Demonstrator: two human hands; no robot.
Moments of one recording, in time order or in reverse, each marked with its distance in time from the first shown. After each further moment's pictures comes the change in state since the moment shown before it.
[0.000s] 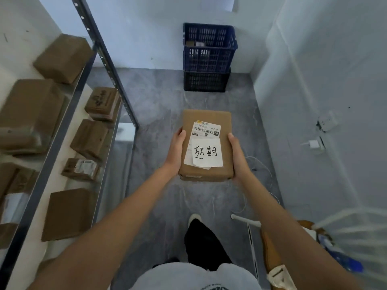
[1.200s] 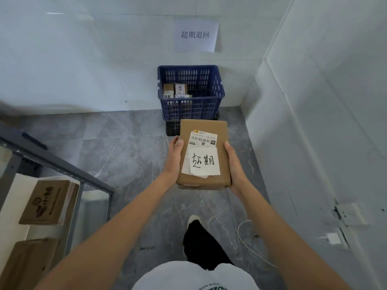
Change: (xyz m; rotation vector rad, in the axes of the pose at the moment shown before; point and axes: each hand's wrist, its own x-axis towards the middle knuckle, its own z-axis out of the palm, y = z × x) left_hand 0.502 0.168 0.137 0.081 -0.040 -0.033; right_hand 0.425 -0.315 0.011 0.018 0.067 -0.014
